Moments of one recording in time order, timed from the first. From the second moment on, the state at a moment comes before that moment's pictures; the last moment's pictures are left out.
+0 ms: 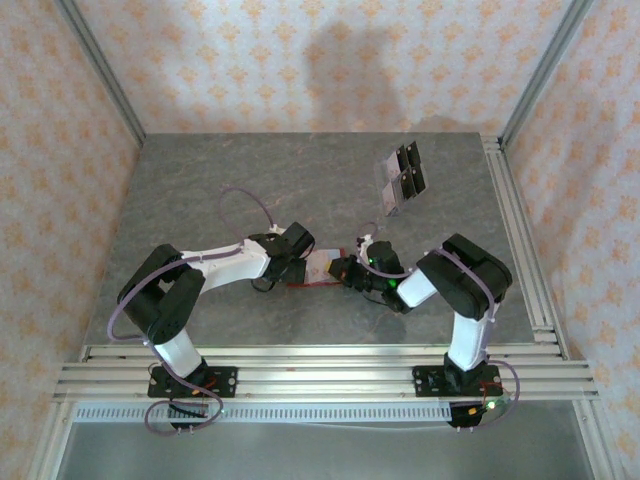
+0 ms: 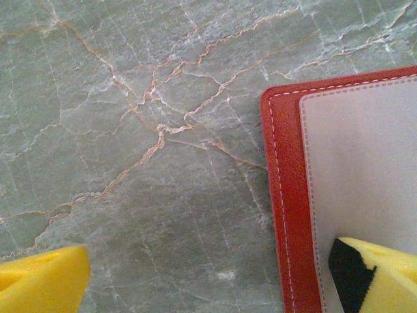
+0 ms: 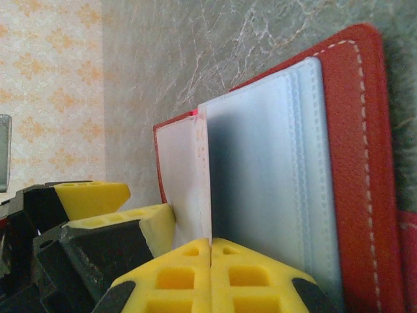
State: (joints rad) left arm -0.65 1.69 0.95 -0.59 -0.34 -0.60; right arm 0.63 1.87 0.49 0.92 -0.44 1.13
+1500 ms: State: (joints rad) left arm -0.65 1.69 0.95 -0.59 -0.34 -0.60; right arm 0.66 1.71 0.55 0.61 -0.40 1.07
